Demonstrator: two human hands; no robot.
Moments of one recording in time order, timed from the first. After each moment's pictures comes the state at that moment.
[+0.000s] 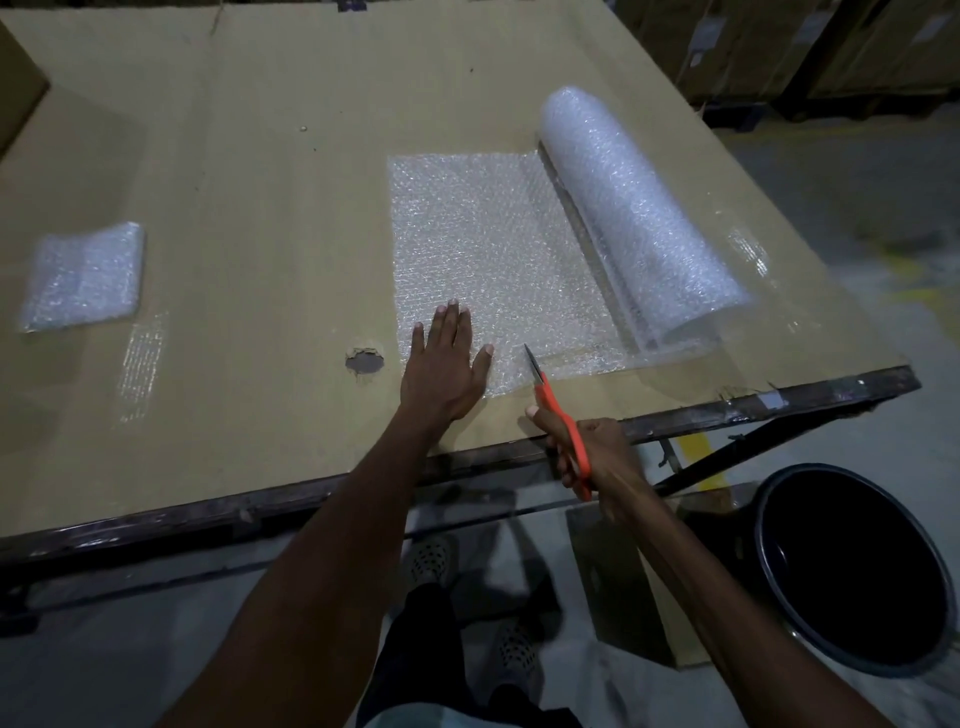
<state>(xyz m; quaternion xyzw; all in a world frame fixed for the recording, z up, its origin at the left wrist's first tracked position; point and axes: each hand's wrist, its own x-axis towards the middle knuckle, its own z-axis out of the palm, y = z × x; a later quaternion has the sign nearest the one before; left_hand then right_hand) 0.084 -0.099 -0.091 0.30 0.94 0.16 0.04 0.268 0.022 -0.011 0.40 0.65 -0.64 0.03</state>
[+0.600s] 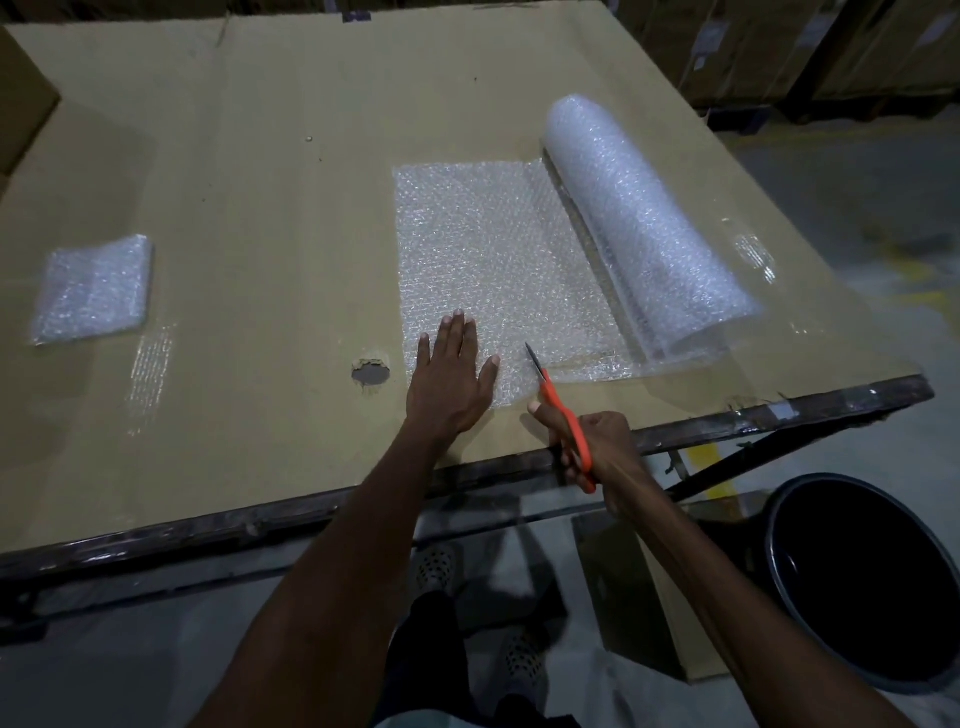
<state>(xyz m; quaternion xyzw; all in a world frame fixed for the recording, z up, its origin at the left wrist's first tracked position) 0.083 -0.099 -0.093 0.29 0.94 0.17 0.04 0.249 0.028 -0.010 0.39 0.65 -0.65 0.03</state>
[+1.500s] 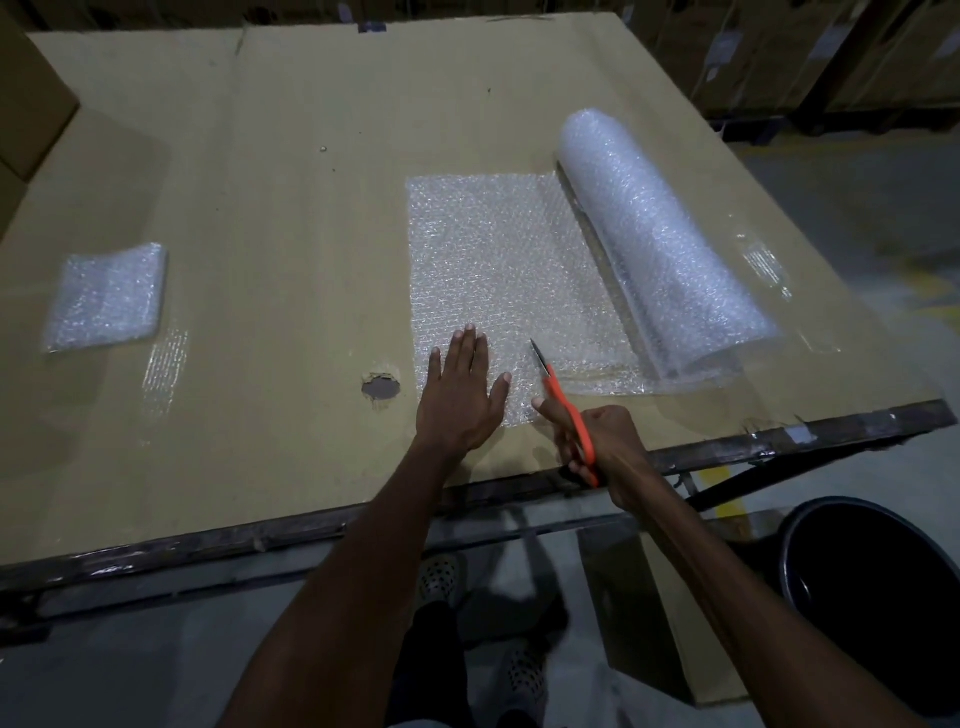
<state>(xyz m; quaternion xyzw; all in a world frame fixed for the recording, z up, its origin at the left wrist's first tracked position) 0.084 -0.100 -0.092 0.30 0.94 0.17 0.03 0.219 0.037 -0.015 0.37 0.66 -0.66 0.02</state>
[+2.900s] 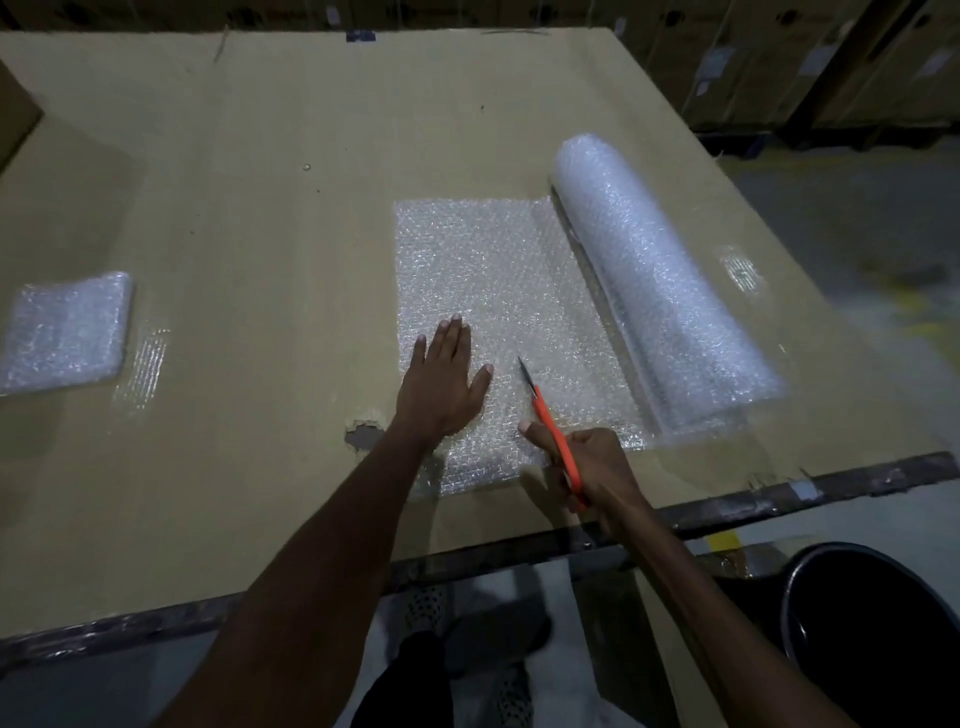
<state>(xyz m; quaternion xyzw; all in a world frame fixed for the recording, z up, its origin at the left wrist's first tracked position) -0.005 -0.081 -0.090 0.33 0.93 0.15 0.04 0.179 0.047 -0.017 0.38 0.67 -0.64 0.02</state>
